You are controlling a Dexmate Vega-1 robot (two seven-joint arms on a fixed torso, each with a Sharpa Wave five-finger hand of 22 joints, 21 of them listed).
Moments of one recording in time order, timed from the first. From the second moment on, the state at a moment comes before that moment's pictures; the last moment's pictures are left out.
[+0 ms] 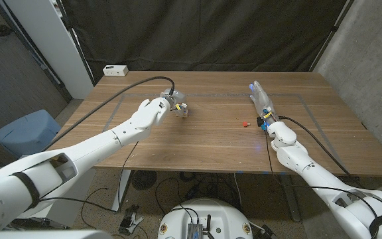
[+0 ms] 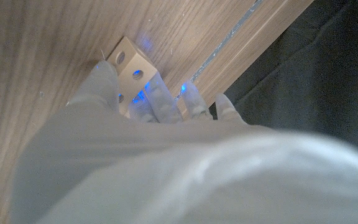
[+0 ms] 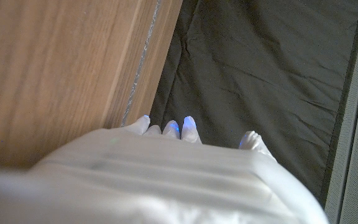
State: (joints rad) left arm 0.45 0.65 0.95 -1.59 1.09 0.34 -0.31; left_hand 0.86 -0.07 0.41 -0.15 0.17 0.91 -0.22 0.21 0.18 0.98 -0.21 0.27 0.24 0.49 -0.05 0.20 0.17 0.15 0.19 0.19 0.17; right arm -0.77 -0.43 -0.42 -1.12 0.55 0.41 -0.01; right_hand 0.20 0.10 0.20 -0.05 0.23 0.15 -0.07 0.19 0.18 0.04 -0.04 0.19 0.18 -0.14 -0.01 0.19 0.18 -0.04 -0.04 0.19 0.16
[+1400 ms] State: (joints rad) left arm 0.51 0.62 0.86 -1.68 1.00 0.54 -0.24; left_hand 0.86 -0.07 0.39 -0.15 0.17 0.91 -0.23 0.20 0.18 0.99 -0.21 0.25 0.25 0.49 -0.05 0.20 0.17 0.16 0.20 0.19 0.17; right arm -0.90 -0.72 -0.41 -1.50 0.34 0.20 -0.12; right_hand 0.31 0.12 0.26 -0.14 0.23 0.14 -0.11 0.19 0.18 0.04 -0.05 0.19 0.18 -0.13 -0.01 0.19 0.18 -0.03 -0.03 0.19 0.16
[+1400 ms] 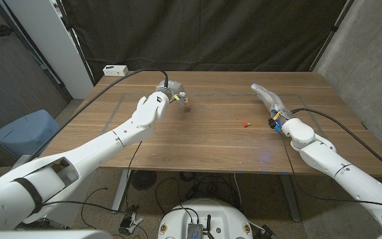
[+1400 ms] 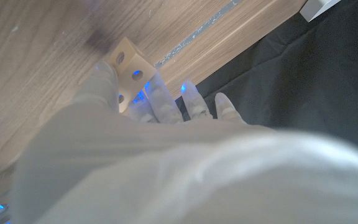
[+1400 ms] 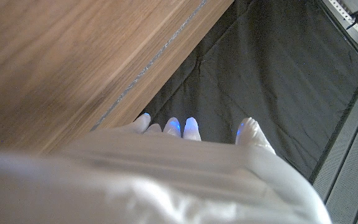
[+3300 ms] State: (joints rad) left arm 0.53 0.47 0.71 -1.56 0.32 0.40 0.25; left_hand 0.86 -0.06 0.38 -0.15 0.17 0.89 -0.22 0.19 0.18 0.97 -0.21 0.22 0.26 0.43 -0.04 0.19 0.17 0.10 0.17 0.18 0.17; right arm -0.97 -1.01 -0.36 -1.68 0.16 0.10 -0.01; right_hand 0.51 0.00 0.29 -0.19 0.19 0.18 -0.21 0.21 0.19 -0.03 -0.08 0.18 0.18 -0.15 -0.01 0.19 0.18 -0.01 0.00 0.19 0.16
